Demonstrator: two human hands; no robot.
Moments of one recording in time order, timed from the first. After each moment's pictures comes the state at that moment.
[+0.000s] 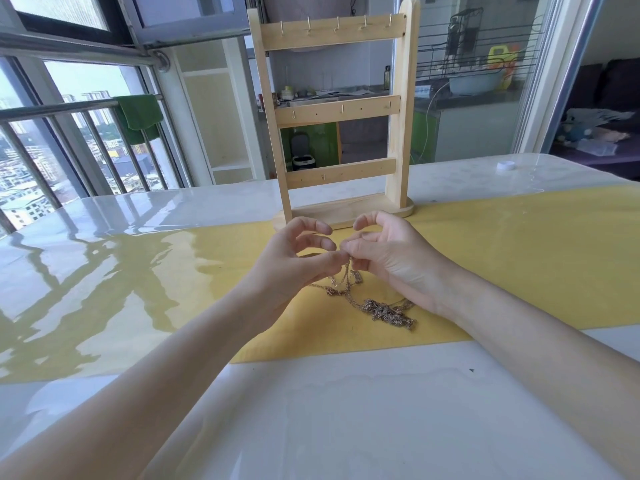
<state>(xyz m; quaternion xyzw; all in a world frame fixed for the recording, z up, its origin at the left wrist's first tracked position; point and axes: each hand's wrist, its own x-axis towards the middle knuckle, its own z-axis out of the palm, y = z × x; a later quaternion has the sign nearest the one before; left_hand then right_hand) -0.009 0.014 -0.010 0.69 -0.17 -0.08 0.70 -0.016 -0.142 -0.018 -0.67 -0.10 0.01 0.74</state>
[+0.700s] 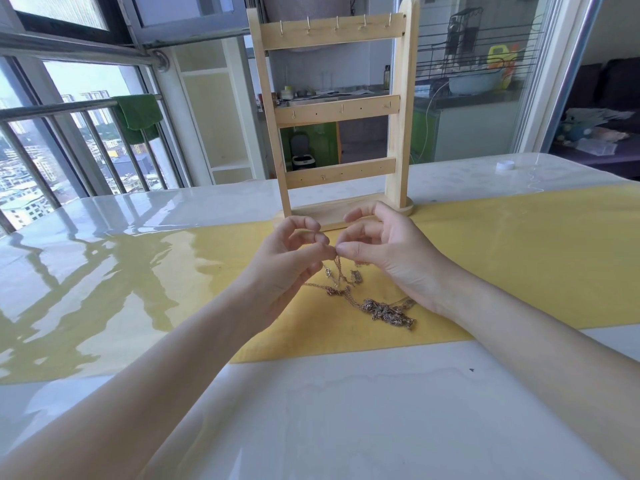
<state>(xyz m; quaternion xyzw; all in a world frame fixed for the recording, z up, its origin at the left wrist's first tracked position) -0.002 0.018 -0.014 0.62 -0.15 -0.10 0.76 -0.019 -0.143 -0.015 -0.72 -0.15 -0.04 0.68</state>
